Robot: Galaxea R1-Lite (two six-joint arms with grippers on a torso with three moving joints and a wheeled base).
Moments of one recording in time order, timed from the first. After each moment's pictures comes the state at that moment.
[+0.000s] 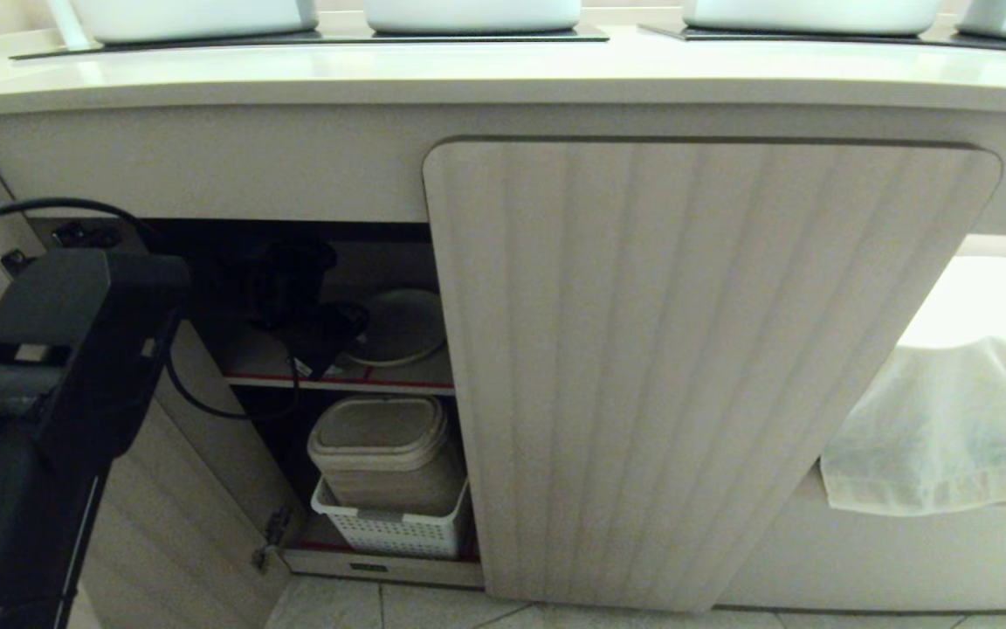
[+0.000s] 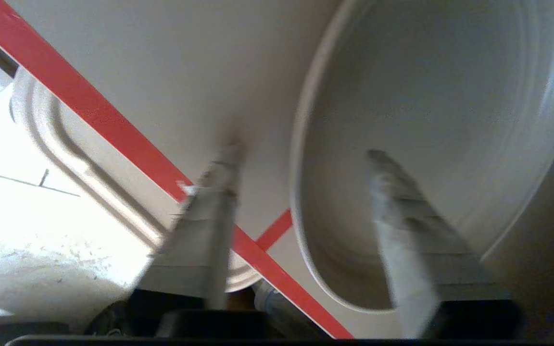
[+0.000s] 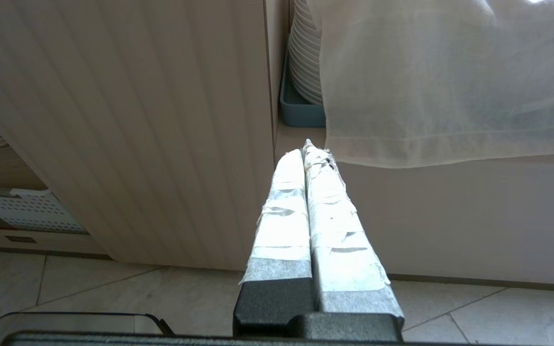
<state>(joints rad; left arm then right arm) -0.07 2.44 -1.95 0.39 -0.02 -1.04 0.00 0.00 0.00 0.00 0.00 0.03</state>
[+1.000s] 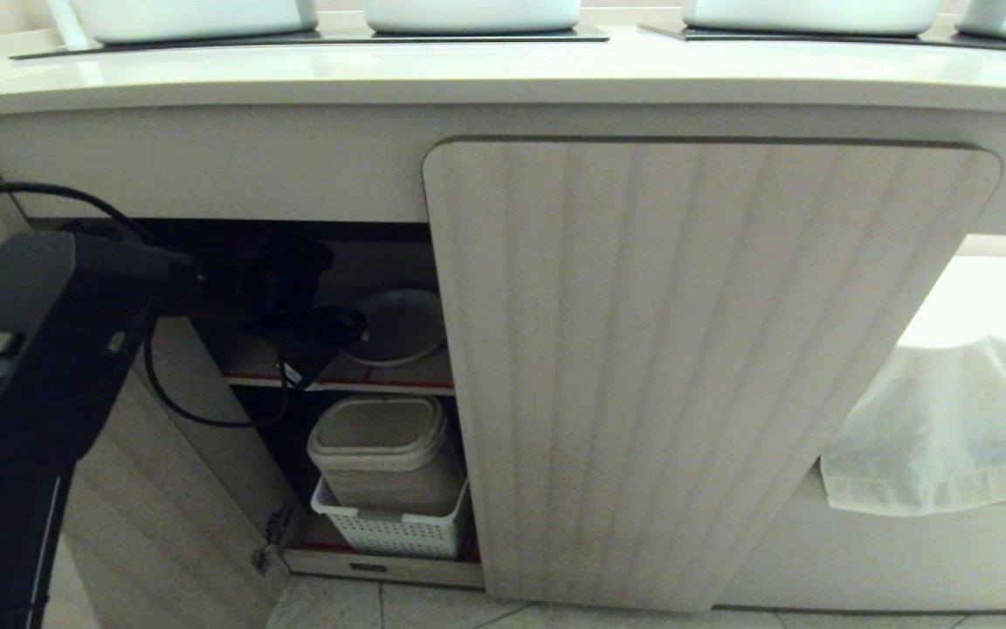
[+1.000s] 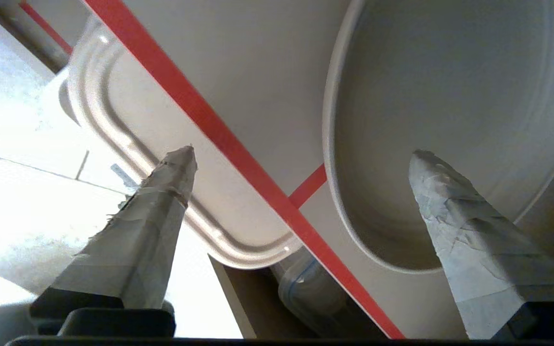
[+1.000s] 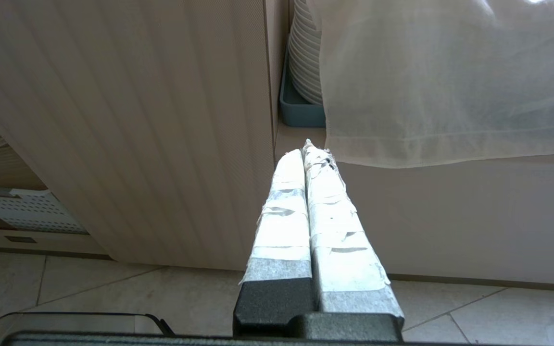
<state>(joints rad) -0.09 2.34 -1.79 0.35 0.03 -1.01 0.00 0.00 0.00 0.00 0.00 0.03</state>
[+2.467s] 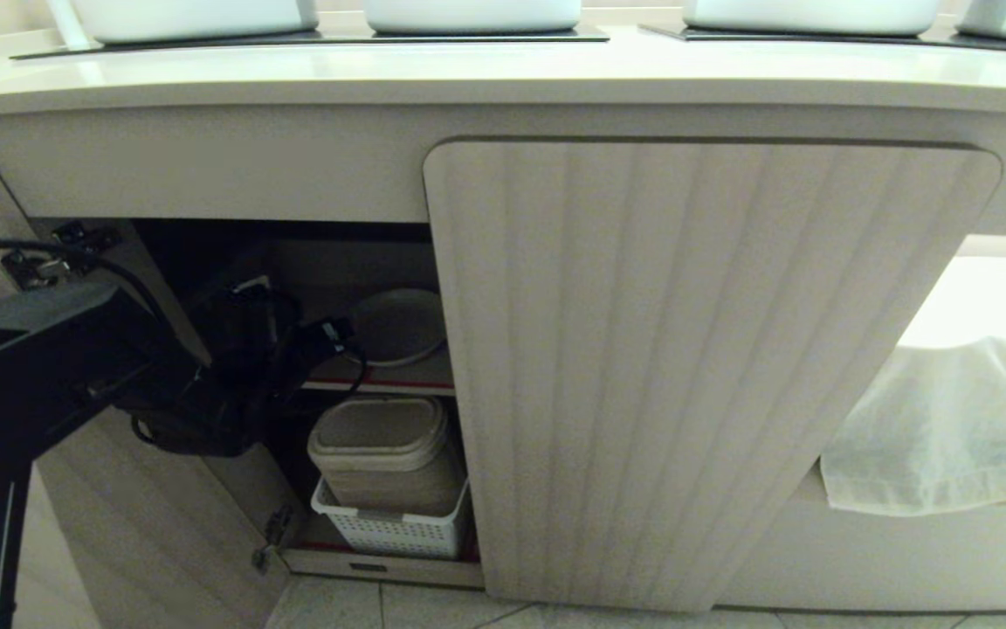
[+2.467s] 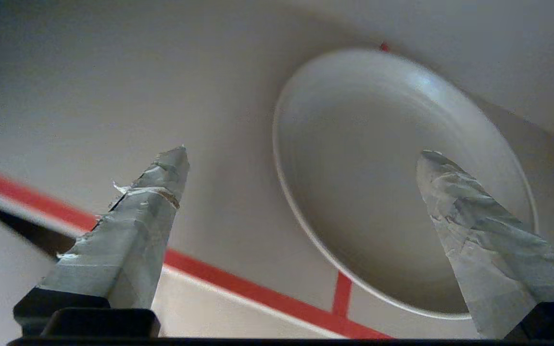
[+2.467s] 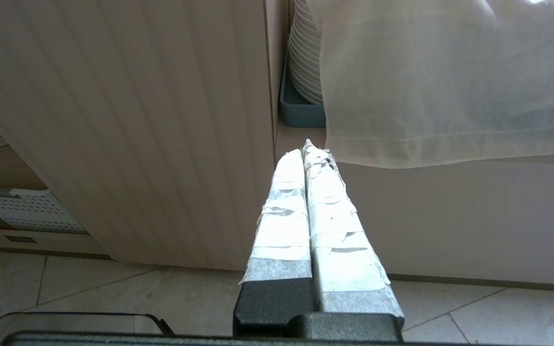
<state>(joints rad) -0.09 2.26 -1.04 -1.00 0.19 -0.40 0.00 0.00 0.00 0.00 0.00 0.03</state>
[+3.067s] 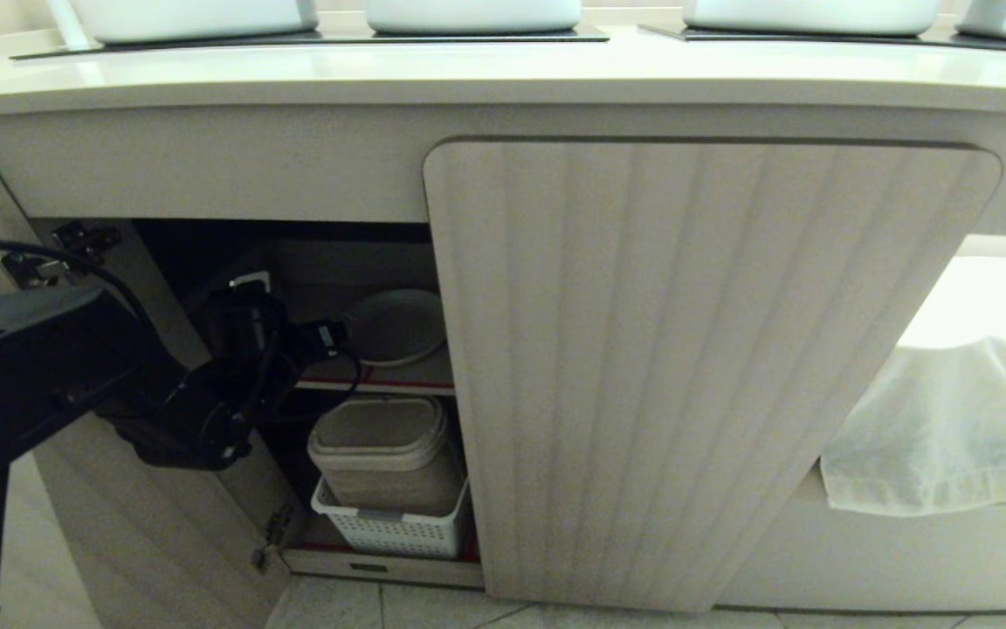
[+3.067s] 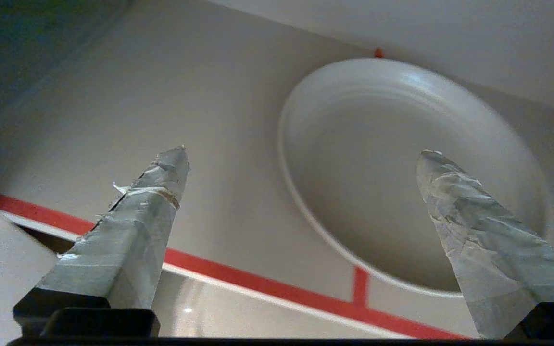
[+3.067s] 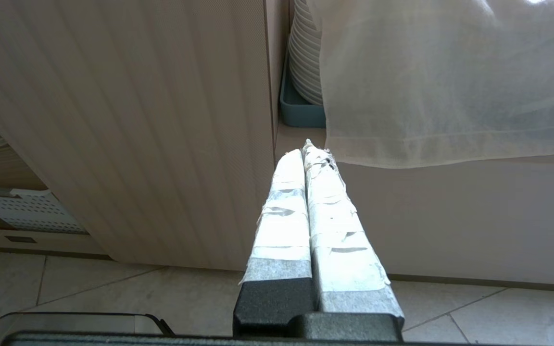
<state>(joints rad) -0.08 2.22 -0.96 -1.08 0.19 -0.26 0.00 0.00 0.00 0.00 0.00 0.03</state>
